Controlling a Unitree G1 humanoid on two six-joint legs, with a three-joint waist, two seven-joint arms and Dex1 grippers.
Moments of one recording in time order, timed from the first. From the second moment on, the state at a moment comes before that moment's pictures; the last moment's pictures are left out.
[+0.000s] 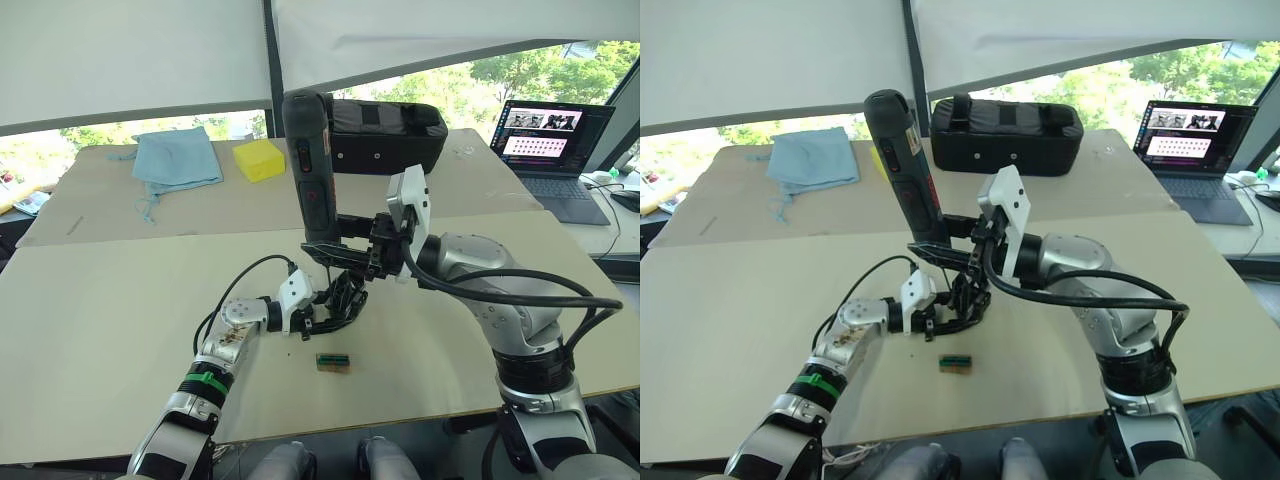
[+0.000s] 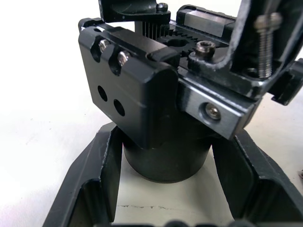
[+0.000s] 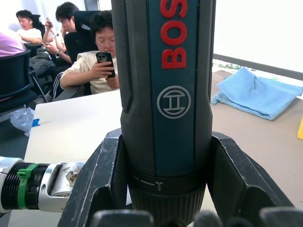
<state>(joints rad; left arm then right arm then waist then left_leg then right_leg) -0.52 0.24 -0.20 0.48 -0.12 -0.05 -1.07 -0.66 -0.42 0.09 -0.37 0.63 0.72 0.76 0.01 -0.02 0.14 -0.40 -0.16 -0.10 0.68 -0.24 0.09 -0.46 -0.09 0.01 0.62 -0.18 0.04</state>
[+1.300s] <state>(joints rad) -0.53 0.24 -0.20 0.49 -0.12 -0.05 -1.07 -0.65 -0.41 0.10 -0.37 0.61 0.68 0.76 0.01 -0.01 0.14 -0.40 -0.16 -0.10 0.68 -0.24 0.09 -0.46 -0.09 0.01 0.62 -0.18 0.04</state>
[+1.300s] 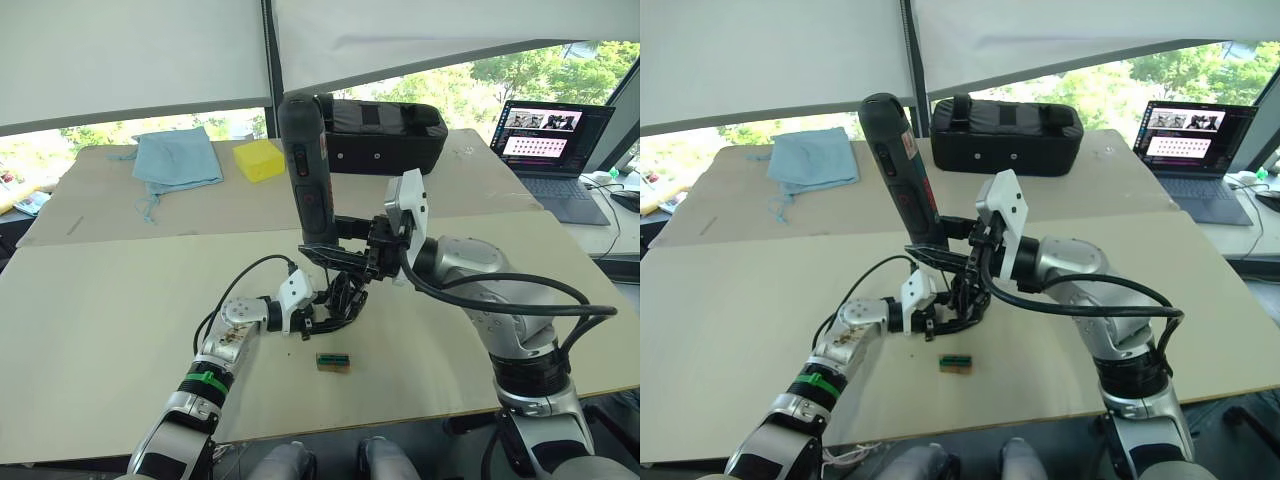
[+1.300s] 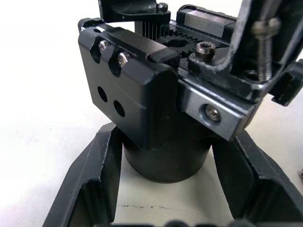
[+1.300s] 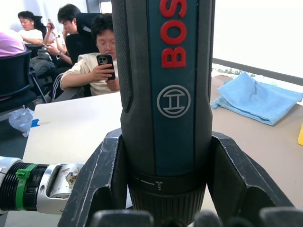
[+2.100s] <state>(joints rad) -0.53 0.24 -0.20 0.49 -0.12 -0.05 -1.07 -0.69 -0.42 0.10 -0.39 0.65 0.72 0.77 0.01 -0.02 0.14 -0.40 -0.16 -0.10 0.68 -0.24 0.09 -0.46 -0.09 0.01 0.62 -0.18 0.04</state>
